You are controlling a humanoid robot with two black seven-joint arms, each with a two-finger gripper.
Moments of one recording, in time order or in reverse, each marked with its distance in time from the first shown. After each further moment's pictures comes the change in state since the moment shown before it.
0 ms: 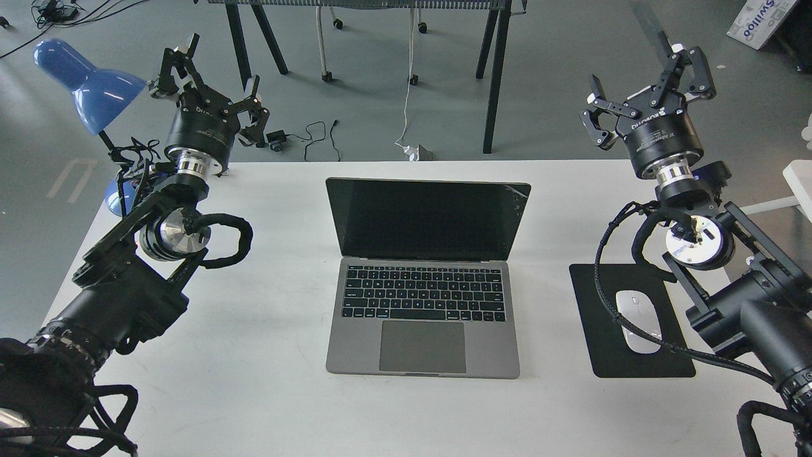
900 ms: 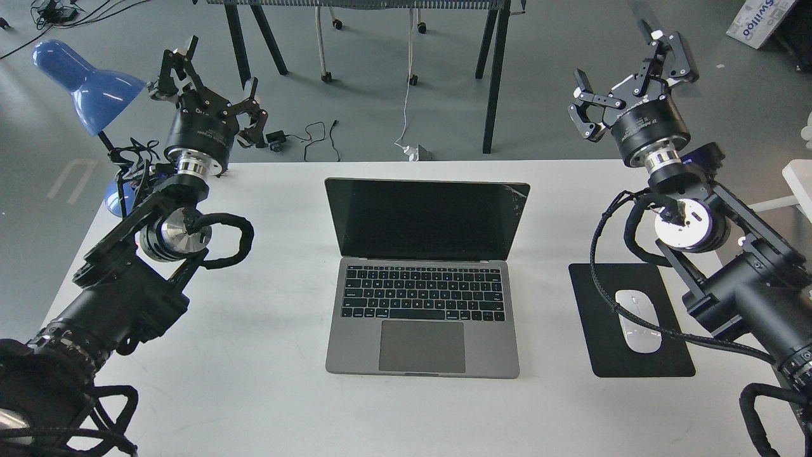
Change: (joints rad) left arm 0.003 0.000 0.000 -0.006 0.001 0.029 0.000; right arm 0.136 -0.025 -0.181 -0.018 -0.015 -0.094 -0.014
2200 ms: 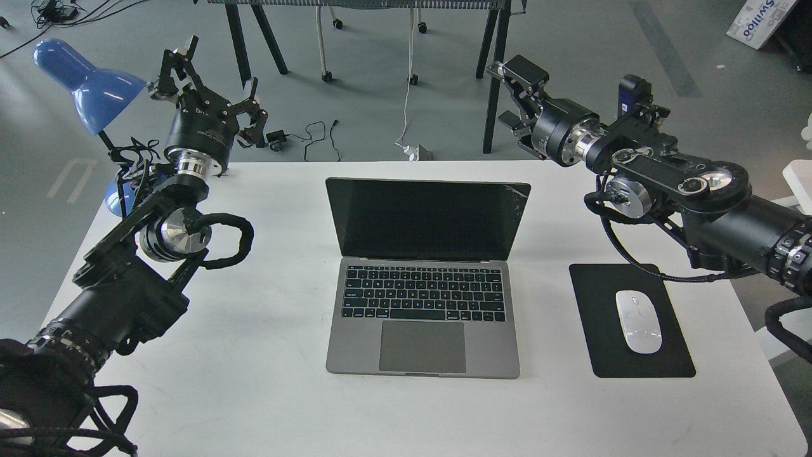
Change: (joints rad) left arm 0.000 0.000 0.000 0.001 0.001 0.000 0.000; right arm 0.436 0.032 -0.886 -0.248 -0.132 -0.076 -0.017
